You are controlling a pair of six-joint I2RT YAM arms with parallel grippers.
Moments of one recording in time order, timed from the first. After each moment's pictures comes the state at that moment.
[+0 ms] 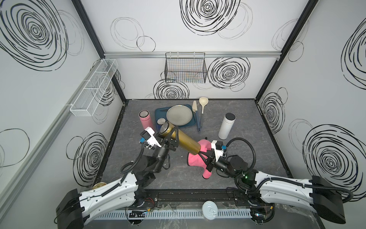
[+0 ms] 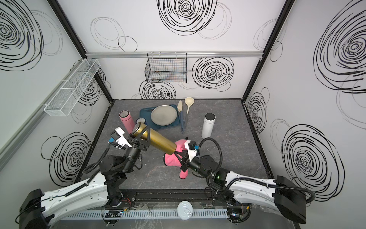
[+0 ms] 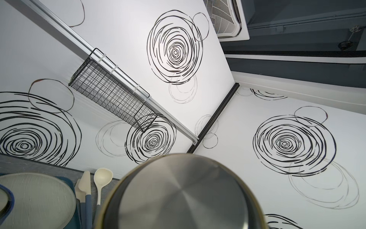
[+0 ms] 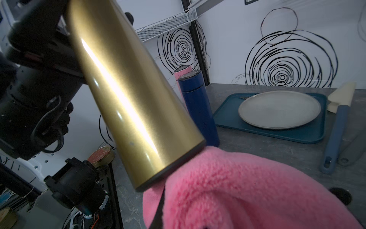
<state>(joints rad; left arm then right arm) -0.92 0.79 0.39 0.90 -0.45 -0.51 1.10 0.92 0.27 0.66 0.10 0.33</state>
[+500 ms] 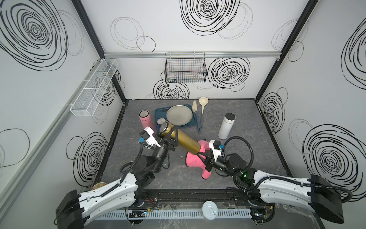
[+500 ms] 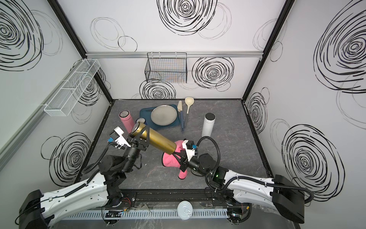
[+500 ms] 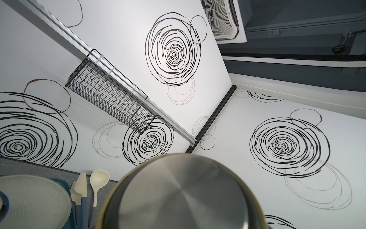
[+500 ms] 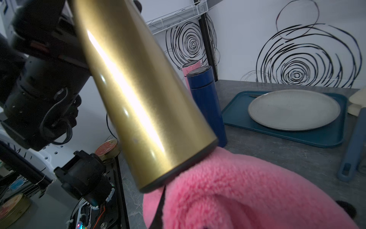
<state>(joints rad) -0.91 0.79 0.39 0.91 -0.43 -0.52 1.09 0.96 0.30 0.65 0.03 0.33</state>
